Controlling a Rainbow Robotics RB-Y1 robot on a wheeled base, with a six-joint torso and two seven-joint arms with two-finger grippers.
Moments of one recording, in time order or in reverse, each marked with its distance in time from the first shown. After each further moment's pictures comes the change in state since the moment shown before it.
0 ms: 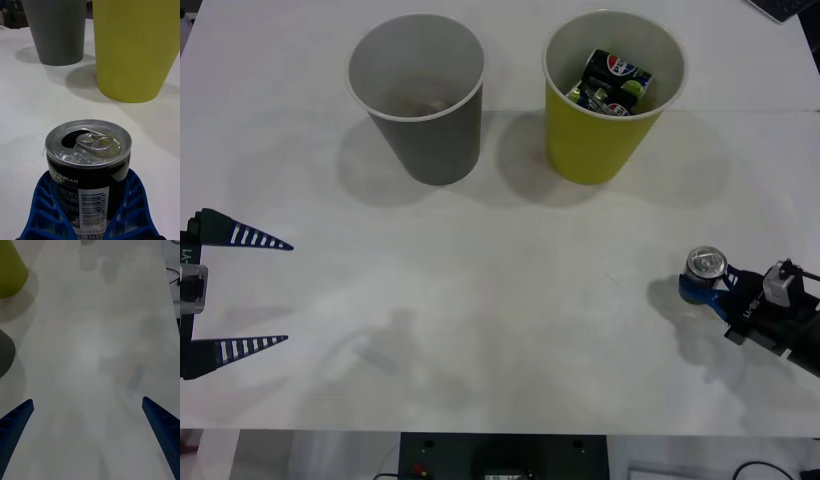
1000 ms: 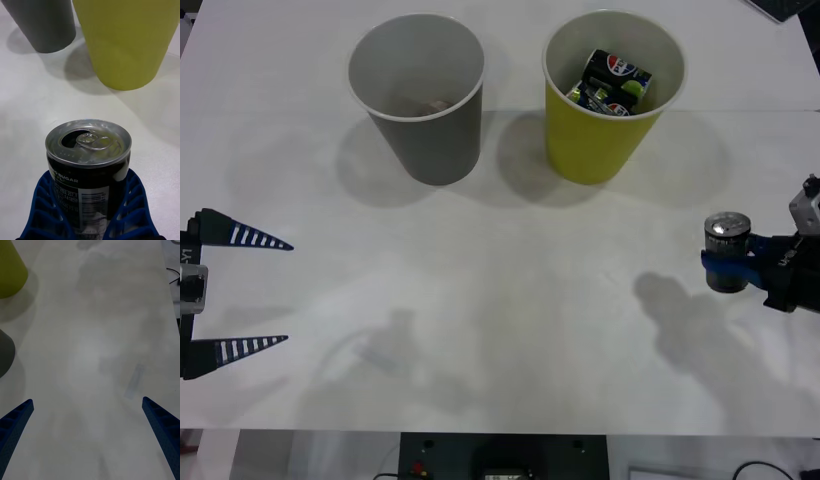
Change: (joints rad) right arm 0.136 -0.188 -0.020 -0.701 0.457 0.041 -1.099; left arm 0.000 0.000 0.000 0.000 0.000 0.000 0.000
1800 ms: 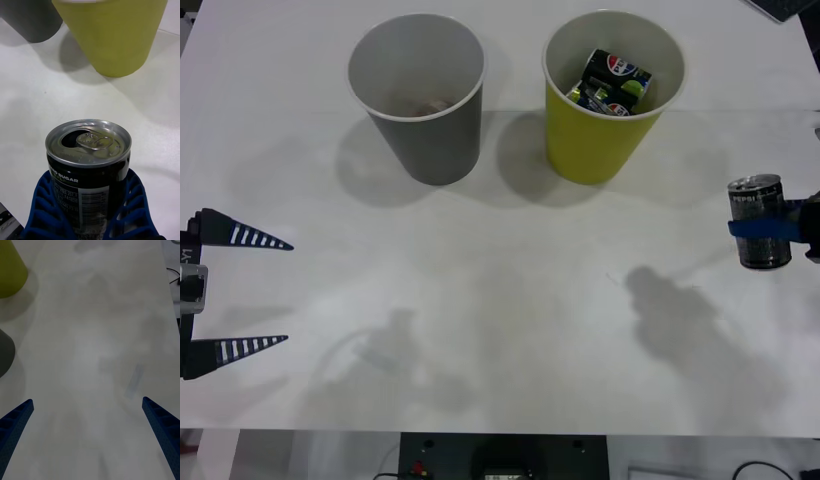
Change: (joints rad) right arm -0.144 -0.312 0.012 -0.180 0.062 -0.199 -0.602; left arm 0.000 0.000 0.000 0.000 0.000 0.000 0.000
